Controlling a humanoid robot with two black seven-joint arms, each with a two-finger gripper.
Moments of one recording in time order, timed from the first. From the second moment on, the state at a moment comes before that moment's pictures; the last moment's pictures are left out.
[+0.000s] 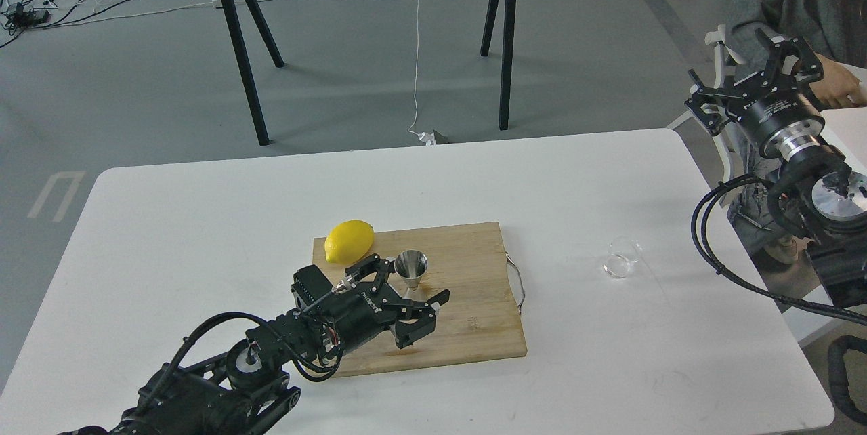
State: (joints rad) left arm -0.54 -0.04 -0.45 -0.53 2.18 0.49 -0.49; right arm 0.69 -0.43 1.21 0.53 0.16 0.49 -0.10
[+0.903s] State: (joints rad) left arm -0.49 -0.02 -0.47 -0.53 2.18 0.49 -0.49; right arm 0.69 -0.43 1.22 0.53 0.16 0.49 -0.10
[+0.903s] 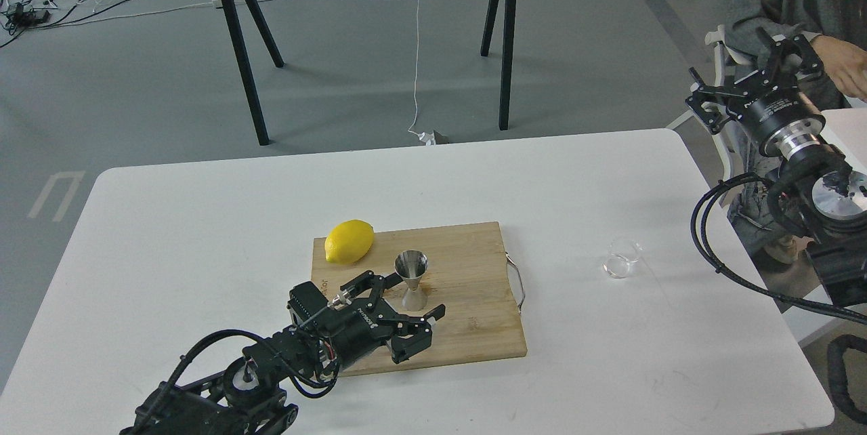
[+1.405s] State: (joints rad) left arm -0.48 0.07 -0.48 -0.56 2.18 0.49 -0.49; right arm 0.69 -0.43 1.22 0.53 0.16 0.49 -0.10
